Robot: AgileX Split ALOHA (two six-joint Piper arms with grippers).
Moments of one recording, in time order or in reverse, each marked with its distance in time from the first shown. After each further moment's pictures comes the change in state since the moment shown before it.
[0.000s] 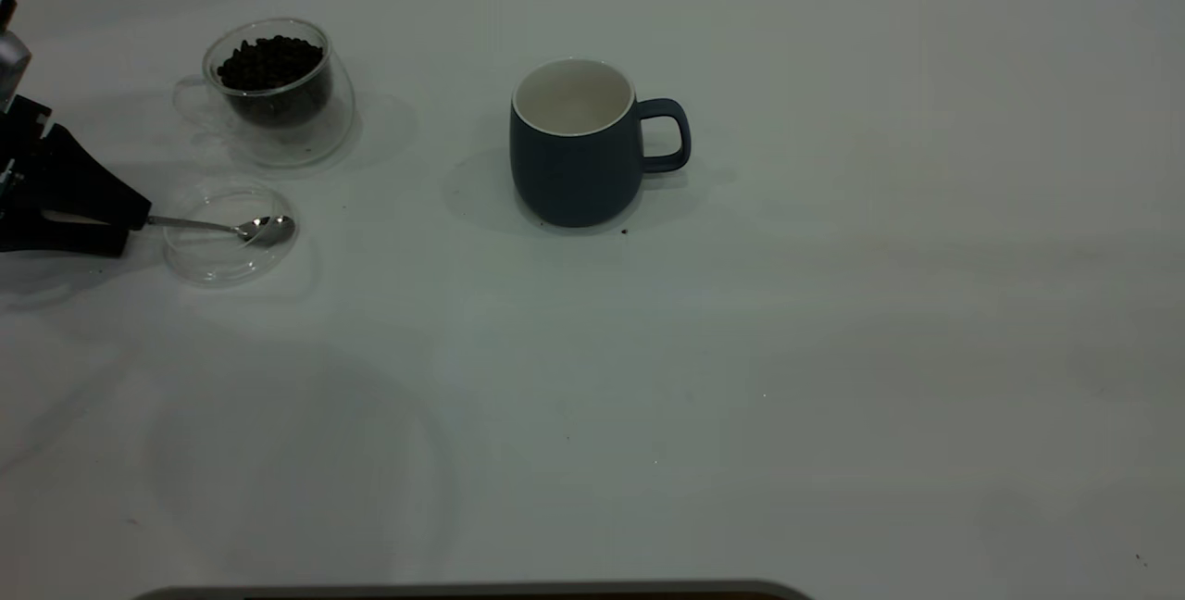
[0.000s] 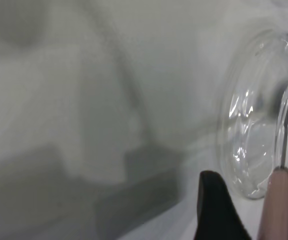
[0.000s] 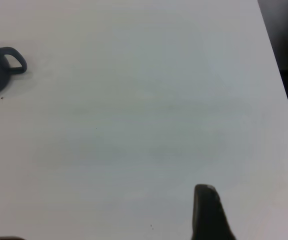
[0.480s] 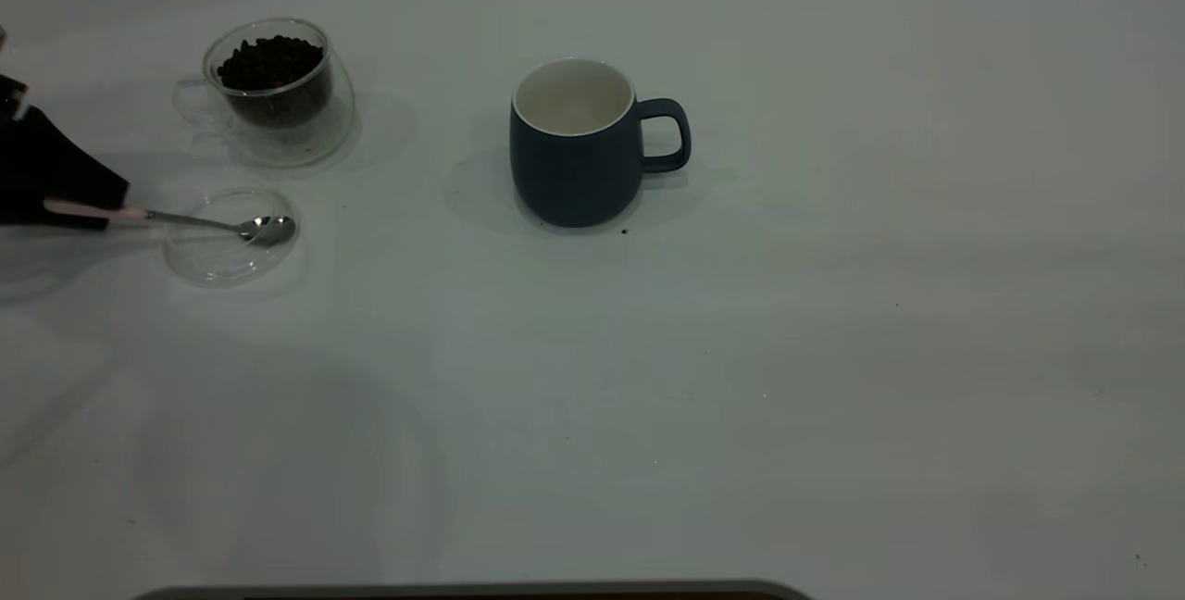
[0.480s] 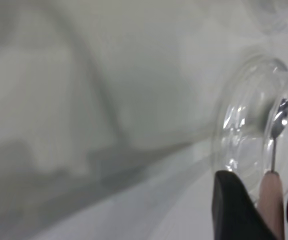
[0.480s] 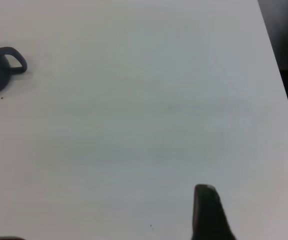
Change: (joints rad) left arm 0.028 0.000 -0.062 0.001 0.052 -0.039; right arm 0.000 0.000 0.000 0.000 0.000 0.000
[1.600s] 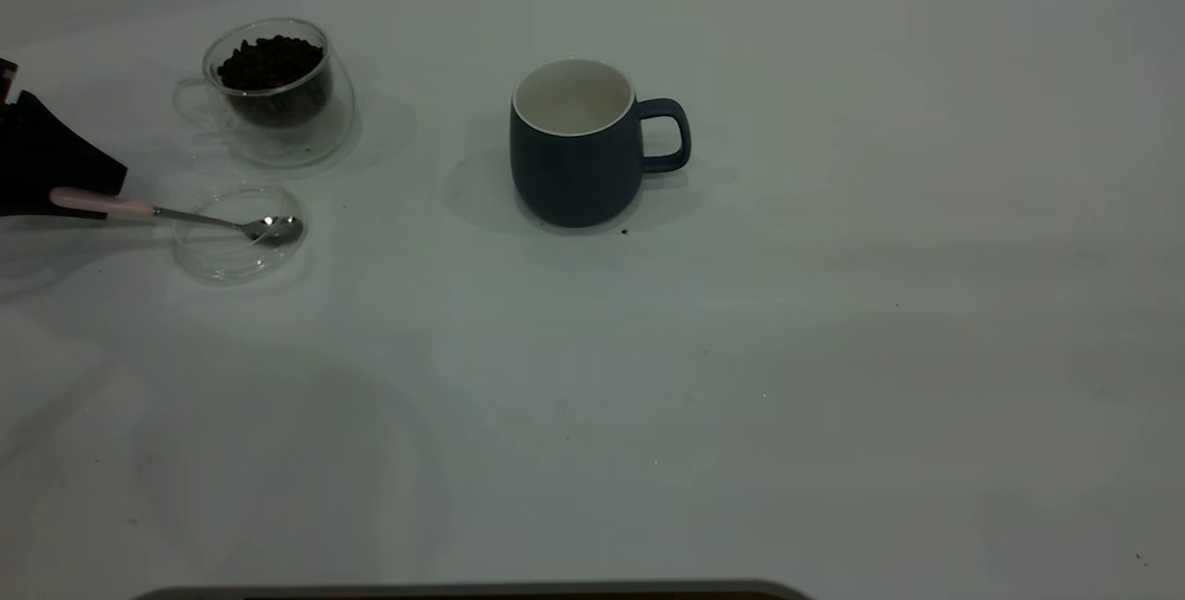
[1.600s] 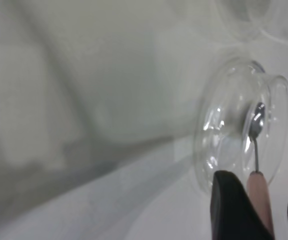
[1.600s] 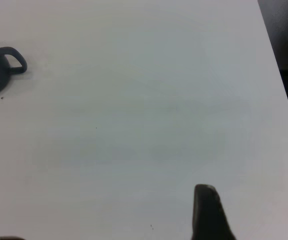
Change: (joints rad) left arm 0.003 0.003 -0.009 -0.022 0.032 -0.030; right arm 0.000 0.000 0.000 0.000 0.000 0.000
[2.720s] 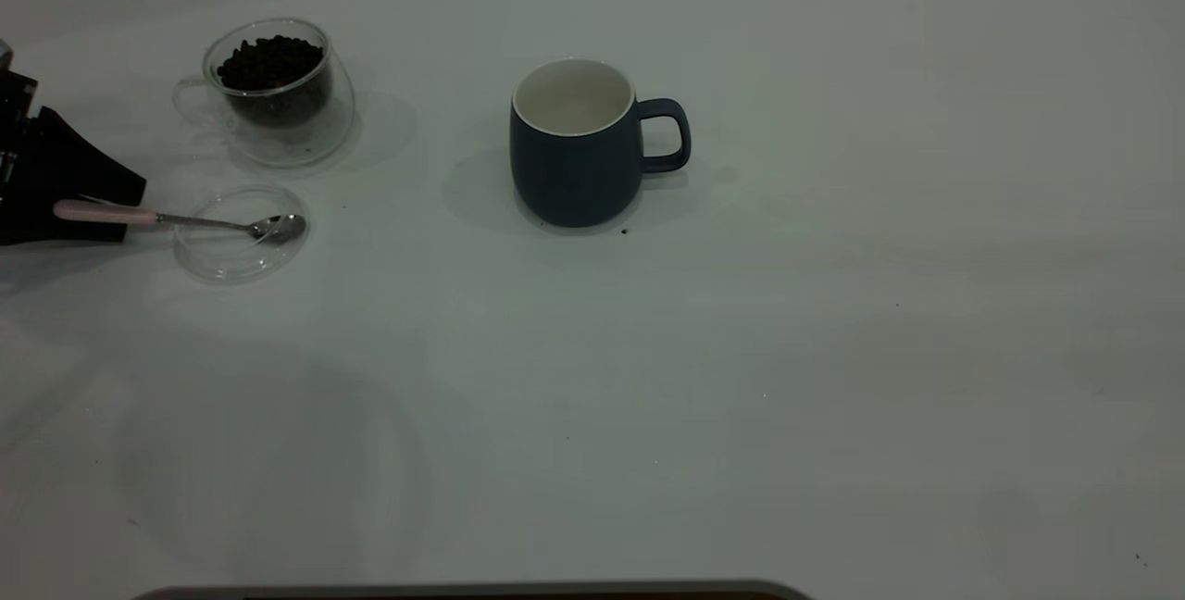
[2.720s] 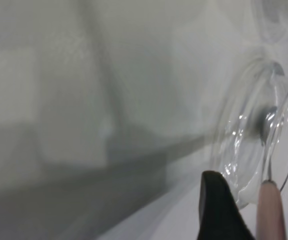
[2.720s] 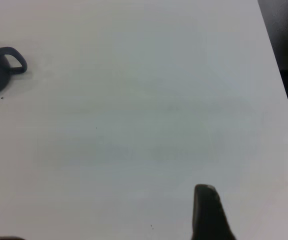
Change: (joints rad) left arm 0.000 0.048 0.000 -0.036 0.000 -0.059; right arm 0.000 0.000 0.000 0.000 0.000 0.000
